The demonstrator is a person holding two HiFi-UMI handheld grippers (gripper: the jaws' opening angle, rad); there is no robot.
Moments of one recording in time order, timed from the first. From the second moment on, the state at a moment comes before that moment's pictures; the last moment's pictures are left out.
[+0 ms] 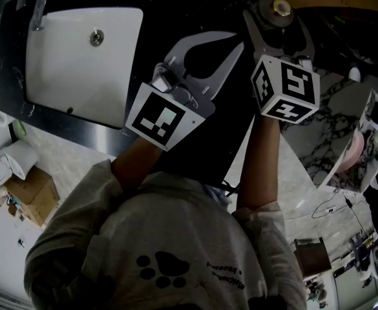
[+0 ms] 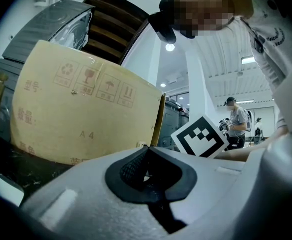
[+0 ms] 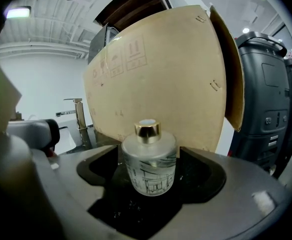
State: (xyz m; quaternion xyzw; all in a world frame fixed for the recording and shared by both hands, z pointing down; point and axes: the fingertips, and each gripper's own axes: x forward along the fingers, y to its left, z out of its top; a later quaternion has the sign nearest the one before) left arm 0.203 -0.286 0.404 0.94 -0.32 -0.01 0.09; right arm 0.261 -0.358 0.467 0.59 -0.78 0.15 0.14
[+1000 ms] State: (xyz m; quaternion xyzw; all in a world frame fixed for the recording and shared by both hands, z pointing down) left arm 0.193 -0.287 0.393 0.94 -0.33 -0.02 0.10; right arm 0.260 -0.375 0.477 0.59 -0.77 0.18 0.15
